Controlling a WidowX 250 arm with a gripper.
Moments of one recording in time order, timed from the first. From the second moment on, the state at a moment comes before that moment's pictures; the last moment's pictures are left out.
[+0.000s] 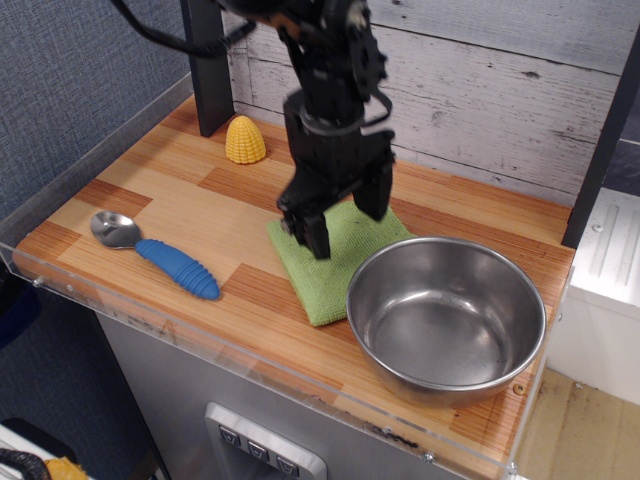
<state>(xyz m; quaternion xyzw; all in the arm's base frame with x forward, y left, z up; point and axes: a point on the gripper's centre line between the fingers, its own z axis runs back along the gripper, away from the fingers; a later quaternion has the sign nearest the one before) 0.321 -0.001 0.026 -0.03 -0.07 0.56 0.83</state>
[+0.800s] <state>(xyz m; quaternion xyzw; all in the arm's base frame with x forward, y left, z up) 0.339 0.004 0.013 -0.01 -0.07 0.56 0.83</state>
